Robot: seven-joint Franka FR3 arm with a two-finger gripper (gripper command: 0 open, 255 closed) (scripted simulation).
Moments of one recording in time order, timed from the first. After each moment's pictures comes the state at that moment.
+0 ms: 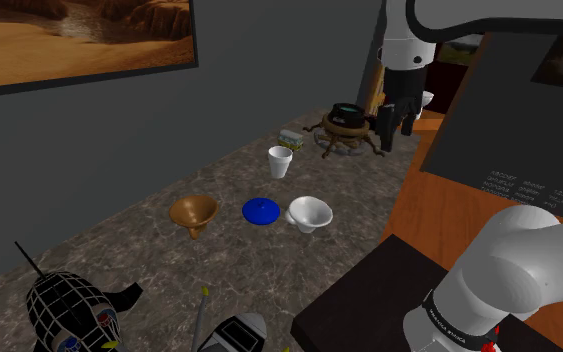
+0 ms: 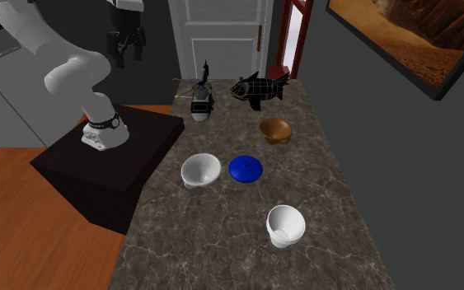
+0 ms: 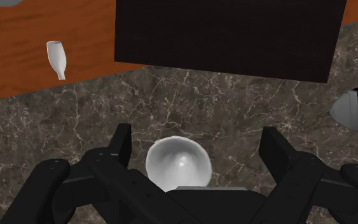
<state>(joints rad) -0.02 -0.76 0.06 -2.34 -0.12 1.42 -0.03</state>
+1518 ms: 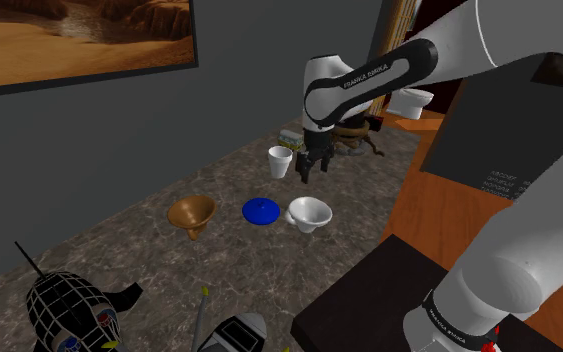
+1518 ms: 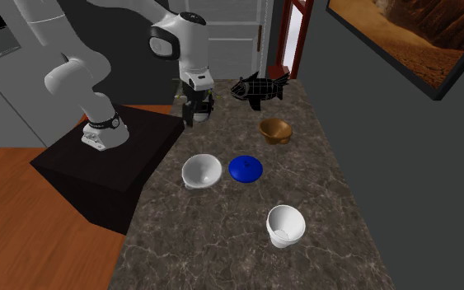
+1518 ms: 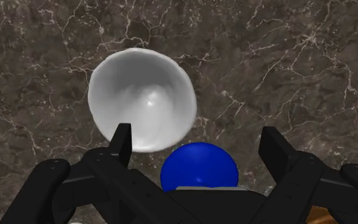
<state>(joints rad) -0.01 -0.12 0.04 -2.32 -0.06 2.10 -0.01</state>
